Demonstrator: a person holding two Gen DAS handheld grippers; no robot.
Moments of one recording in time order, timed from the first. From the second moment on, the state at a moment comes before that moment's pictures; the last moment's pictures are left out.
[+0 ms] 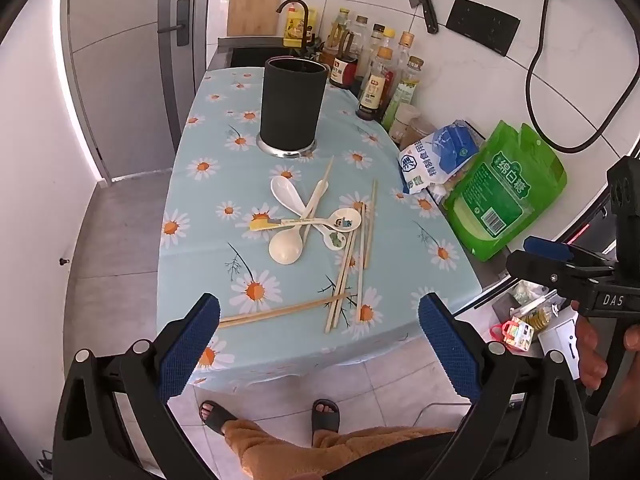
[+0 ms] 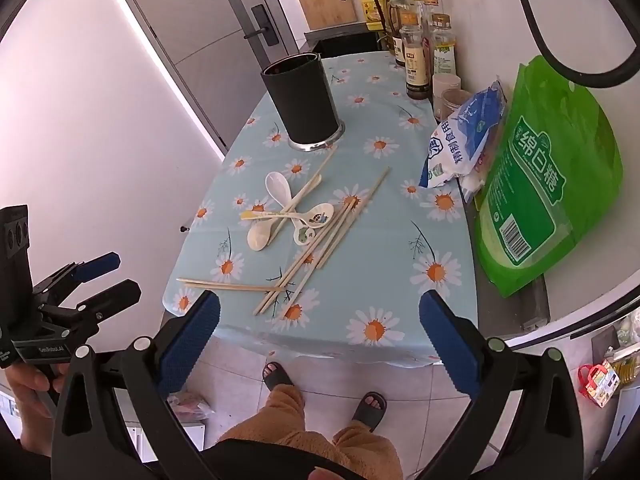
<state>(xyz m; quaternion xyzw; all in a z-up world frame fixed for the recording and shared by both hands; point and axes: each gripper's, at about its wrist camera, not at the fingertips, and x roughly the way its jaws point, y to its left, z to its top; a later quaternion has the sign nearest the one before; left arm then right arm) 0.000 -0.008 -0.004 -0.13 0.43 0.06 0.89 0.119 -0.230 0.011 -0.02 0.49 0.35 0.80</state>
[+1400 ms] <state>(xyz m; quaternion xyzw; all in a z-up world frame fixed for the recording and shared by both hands) 0.000 -0.016 -0.005 -0.12 0.44 0.06 0.89 0.114 -0.228 0.012 -0.02 0.50 0.36 0.79</state>
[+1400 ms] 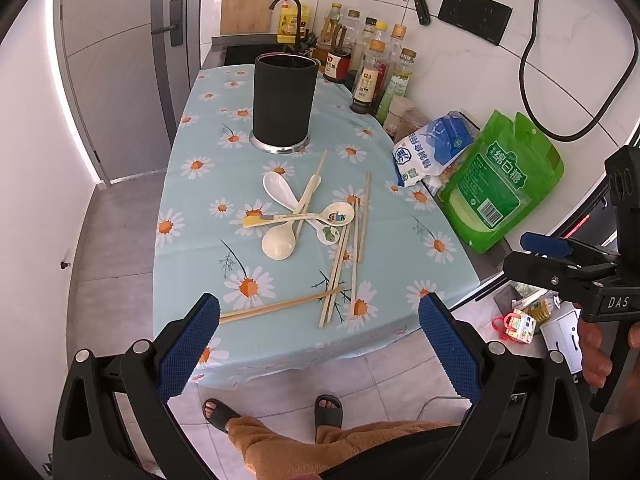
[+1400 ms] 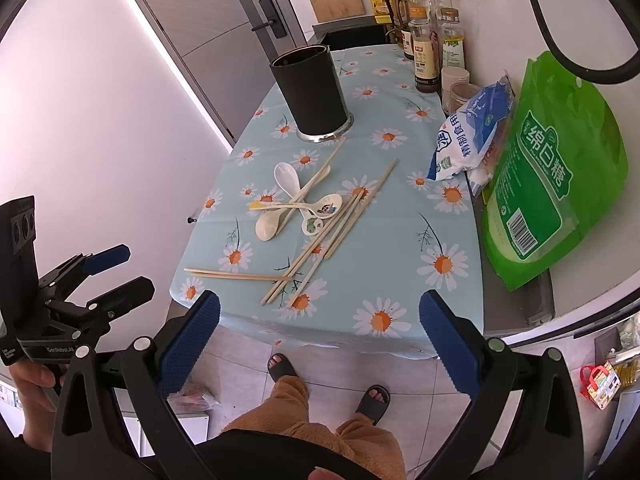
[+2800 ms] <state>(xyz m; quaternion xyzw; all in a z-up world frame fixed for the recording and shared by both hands) 0.050 -0.005 -0.064 0.00 0.56 -0.06 0.83 0.152 -0.227 -0.021 0.06 0.57 0.34 0.75</state>
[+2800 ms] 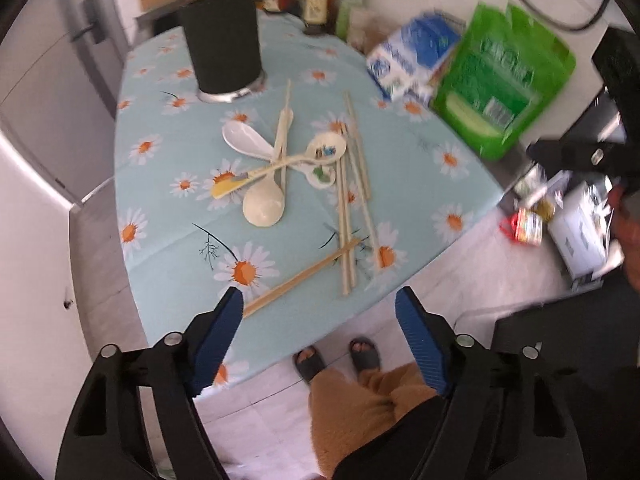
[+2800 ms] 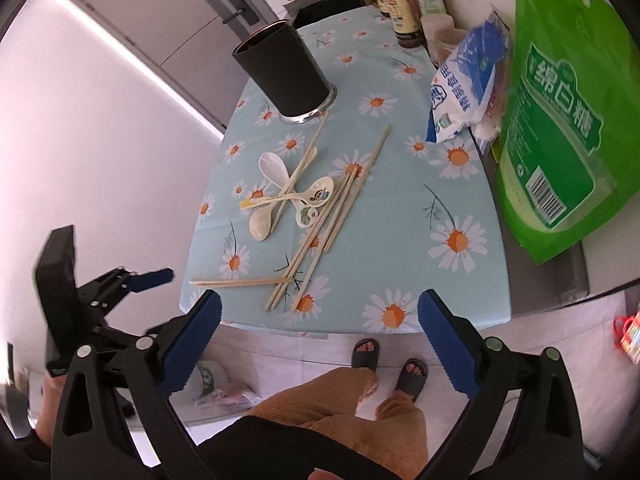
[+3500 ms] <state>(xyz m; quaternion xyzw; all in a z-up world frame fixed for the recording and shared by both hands) 0.099 0.008 -0.150 0.15 0.63 -0.22 0.73 0.148 -0.220 -0.050 0.18 0.60 0.25 0.74</state>
